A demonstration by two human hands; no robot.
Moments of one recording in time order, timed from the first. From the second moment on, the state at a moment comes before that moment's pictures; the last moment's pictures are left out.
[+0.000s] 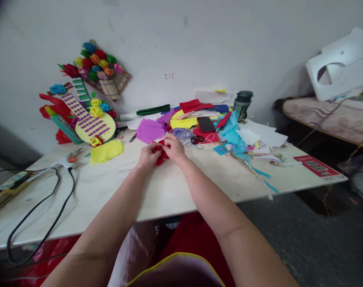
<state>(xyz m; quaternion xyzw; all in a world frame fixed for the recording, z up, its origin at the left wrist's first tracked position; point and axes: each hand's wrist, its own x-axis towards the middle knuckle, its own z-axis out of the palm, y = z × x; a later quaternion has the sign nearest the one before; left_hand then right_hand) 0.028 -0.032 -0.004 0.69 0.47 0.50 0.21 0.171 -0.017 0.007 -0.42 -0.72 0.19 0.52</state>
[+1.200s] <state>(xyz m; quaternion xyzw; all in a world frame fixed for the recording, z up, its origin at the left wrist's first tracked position) 0.028 -0.046 0.005 0.72 0.40 0.45 0.36 0.196 -0.016 0.017 -0.41 -0.73 0.43 0.34</state>
